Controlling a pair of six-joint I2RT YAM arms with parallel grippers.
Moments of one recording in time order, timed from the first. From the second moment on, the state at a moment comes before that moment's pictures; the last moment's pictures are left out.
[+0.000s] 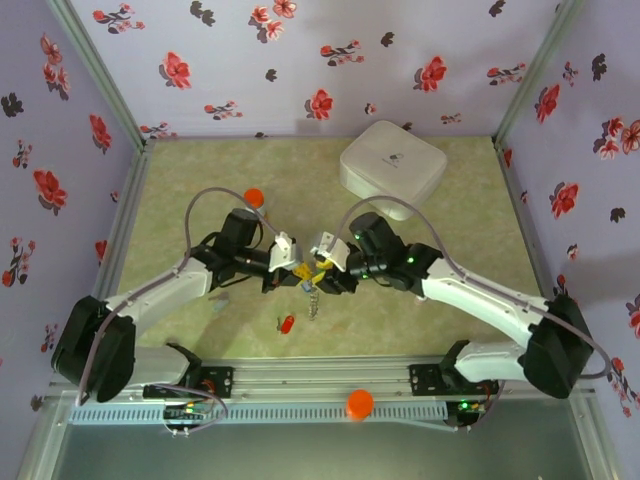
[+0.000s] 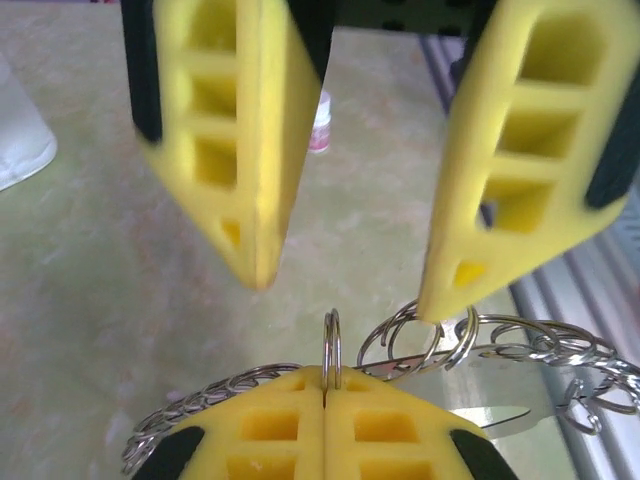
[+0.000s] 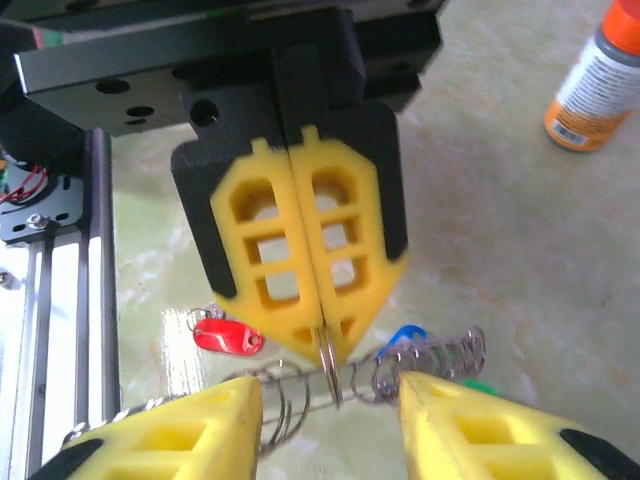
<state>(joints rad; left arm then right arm) -0.60 1.28 0.73 -0.23 0.85 0.65 0.85 1.22 0.87 -0.35 -0.40 -0.29</state>
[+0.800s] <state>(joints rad) -0.80 1.18 0.89 -0.54 0.37 0.87 0.85 1.08 0.58 0.02 -0.32 -0.51</state>
